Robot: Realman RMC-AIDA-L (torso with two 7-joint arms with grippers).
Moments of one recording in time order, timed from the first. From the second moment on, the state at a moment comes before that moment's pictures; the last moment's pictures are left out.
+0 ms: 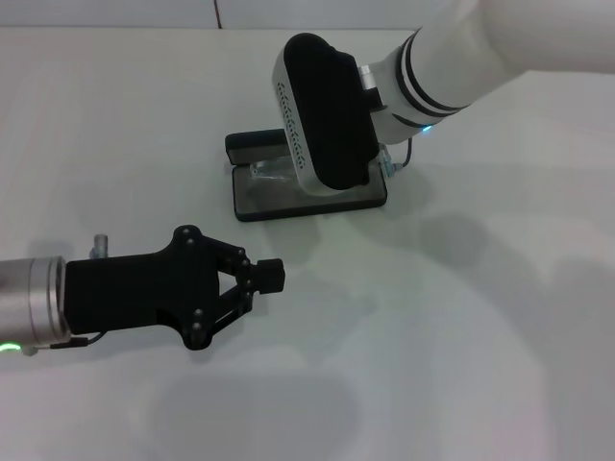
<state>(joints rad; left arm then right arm) -0.31 -2.02 1.14 0.67 1.56 1.68 -1.12 1.11 2.03 -2.02 -0.88 -2.32 -0.85 1.96</state>
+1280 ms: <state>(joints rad) -0.33 -2.08 0.79 0.68 1.55 1.70 -1.16 0.76 2.03 -1.85 -1.16 -2.18 -0.91 1.93</state>
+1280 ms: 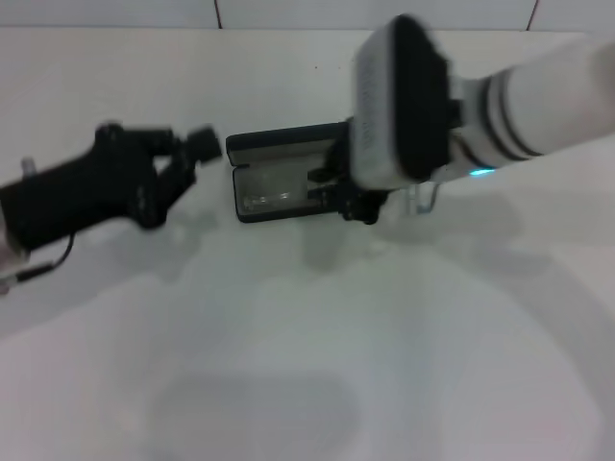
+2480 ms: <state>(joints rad) -0.69 -2.09 1.17 0.50 1.58 0.93 -1.49 0.31 2.02 -1.25 -1.06 -1.62 -1.25 1.51</state>
